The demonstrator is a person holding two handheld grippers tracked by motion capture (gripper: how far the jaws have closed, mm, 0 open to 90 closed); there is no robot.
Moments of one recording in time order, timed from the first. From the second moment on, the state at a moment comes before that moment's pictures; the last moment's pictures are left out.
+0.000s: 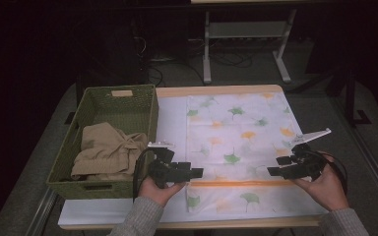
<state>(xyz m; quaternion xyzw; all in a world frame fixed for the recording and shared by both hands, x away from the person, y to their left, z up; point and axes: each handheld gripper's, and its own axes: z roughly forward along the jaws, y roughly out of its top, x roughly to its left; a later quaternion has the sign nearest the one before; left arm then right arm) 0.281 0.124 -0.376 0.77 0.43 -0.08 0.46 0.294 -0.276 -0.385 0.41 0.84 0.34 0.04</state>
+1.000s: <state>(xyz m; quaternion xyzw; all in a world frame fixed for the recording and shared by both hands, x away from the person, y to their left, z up) 0.291 0.192 -0.322 0.78 0.40 -0.11 0.47 0.294 -0.263 -0.399 0.38 0.86 0.35 0.04</state>
